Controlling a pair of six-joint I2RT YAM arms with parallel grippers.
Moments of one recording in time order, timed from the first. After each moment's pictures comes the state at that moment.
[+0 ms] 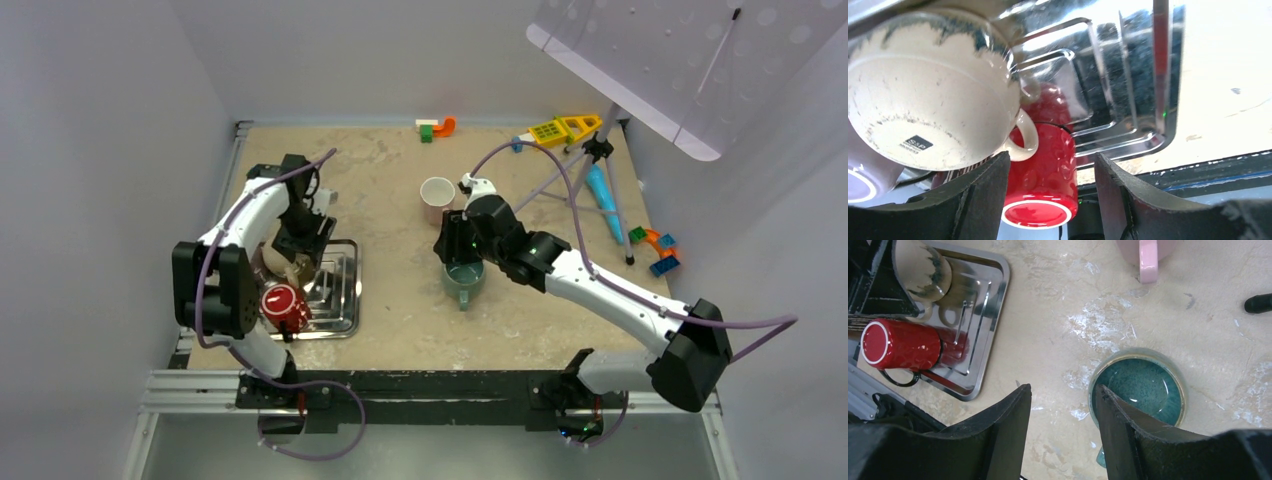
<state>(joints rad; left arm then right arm) -0.10 1.66 1.28 -1.17 0.01 0.17 0.80 1.28 1.01 -0.37 0.12 0.56</state>
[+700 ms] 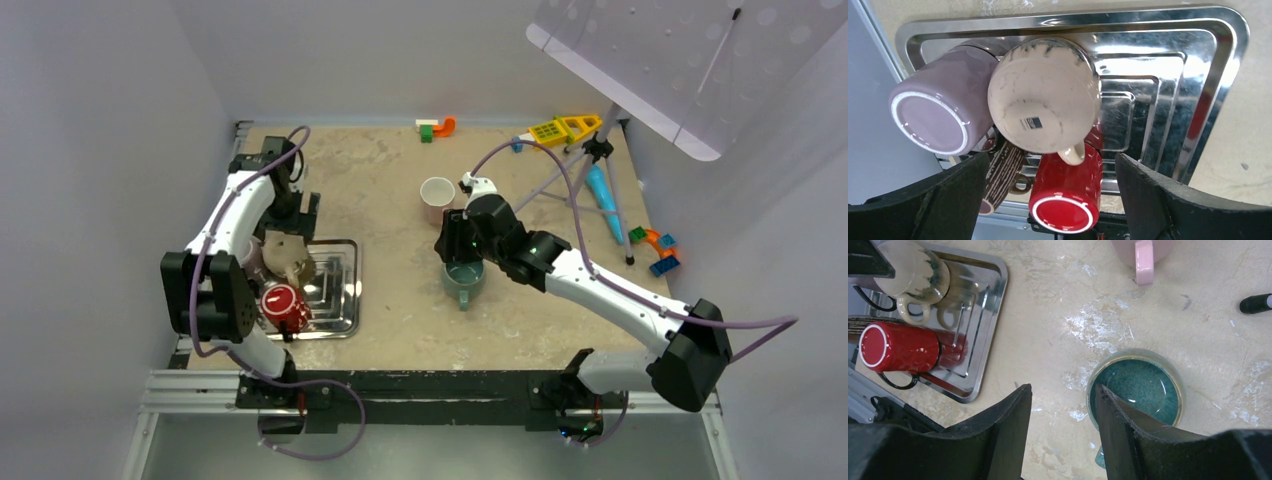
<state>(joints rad) -0.06 1.60 1.40 -1.12 -0.17 0.01 0.80 1.28 1.01 -0.37 0.14 0.56</state>
